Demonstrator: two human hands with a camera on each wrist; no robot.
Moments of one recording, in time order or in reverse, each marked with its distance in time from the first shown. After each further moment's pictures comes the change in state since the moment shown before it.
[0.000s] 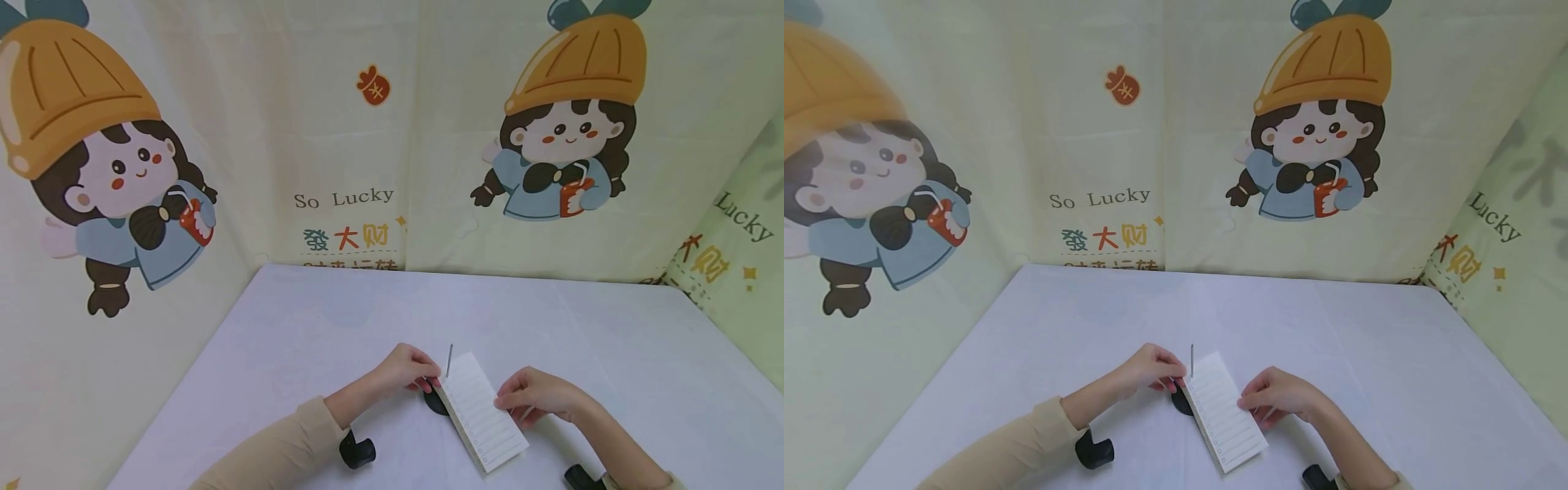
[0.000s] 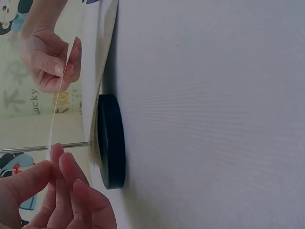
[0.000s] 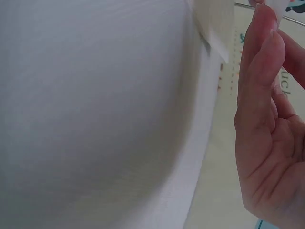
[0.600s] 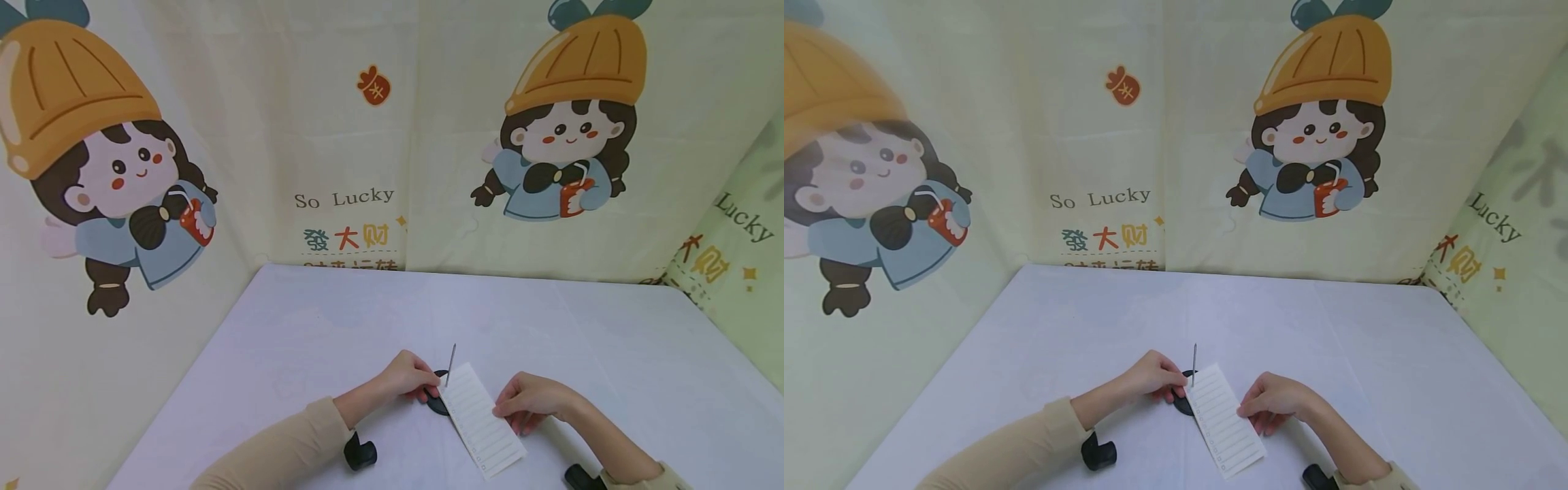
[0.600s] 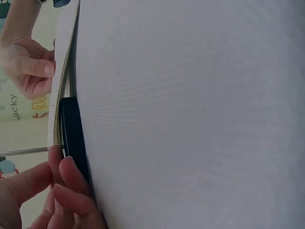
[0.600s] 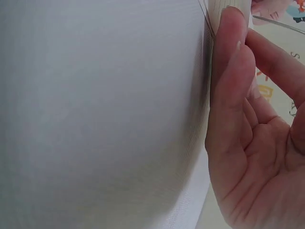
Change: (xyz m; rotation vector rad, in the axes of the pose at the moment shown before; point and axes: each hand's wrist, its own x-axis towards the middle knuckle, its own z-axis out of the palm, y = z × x) left_hand 0.004 -0.012 0.011 0.097 0.061 -0.071; right_hand 0.010 0.006 0.007 -0.118 0.031 0.100
